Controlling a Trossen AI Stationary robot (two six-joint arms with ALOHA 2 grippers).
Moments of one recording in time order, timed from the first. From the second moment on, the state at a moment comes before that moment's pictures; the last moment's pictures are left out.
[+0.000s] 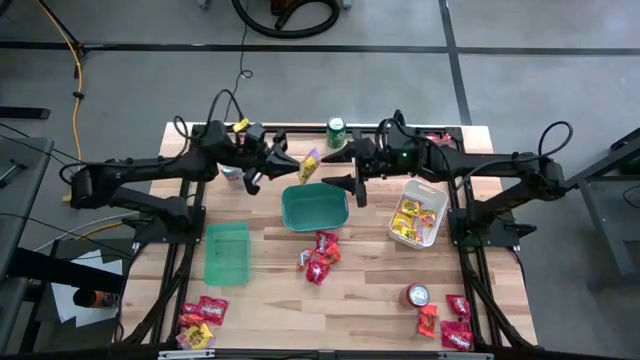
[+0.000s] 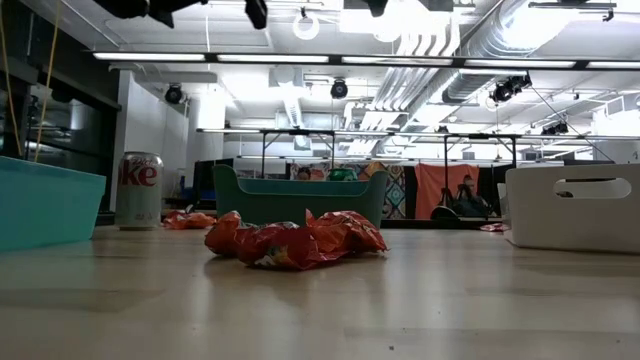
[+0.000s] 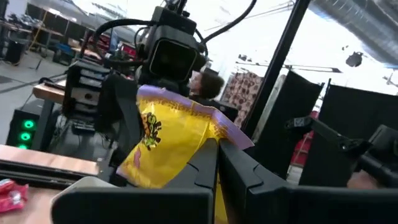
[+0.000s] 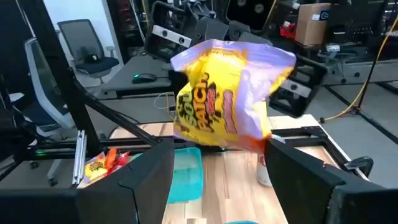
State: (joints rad) left arm 0.31 1.18 0.81 0.64 0.57 -0.50; right arm -0.12 1.37 1.21 0.04 -0.17 0.04
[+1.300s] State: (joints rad) left arm 0.20 1.23 0.85 0.62 0.44 -0.42; right arm -0.05 1.37 1.21 0.06 -0.17 0.02
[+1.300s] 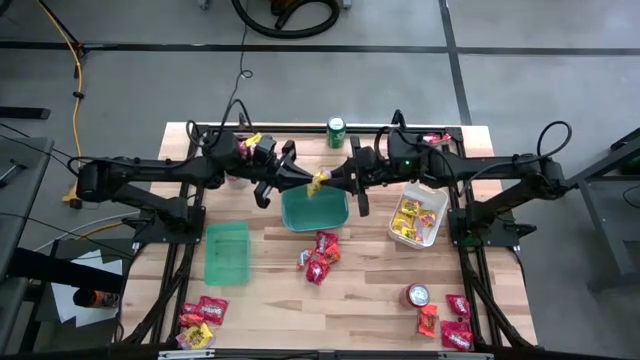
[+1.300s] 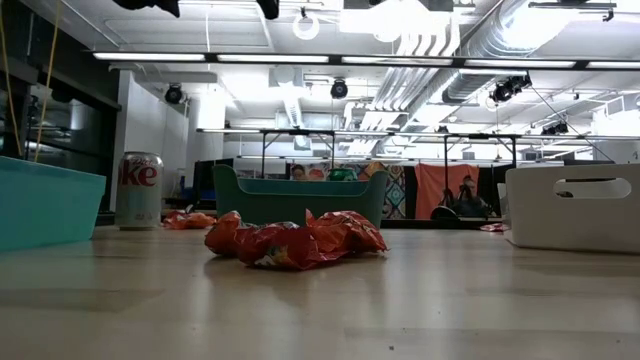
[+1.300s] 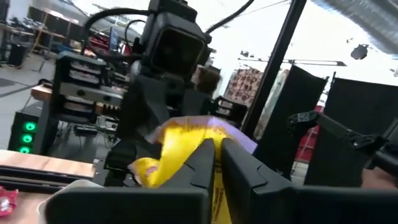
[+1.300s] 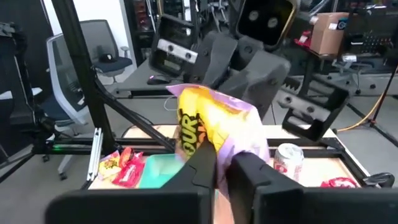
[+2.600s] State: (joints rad) left arm 0.42 1.01 0.83 -0.04 0.37 -0.34; right arm -0.03 0.78 0.72 -1.09 0.09 0.84
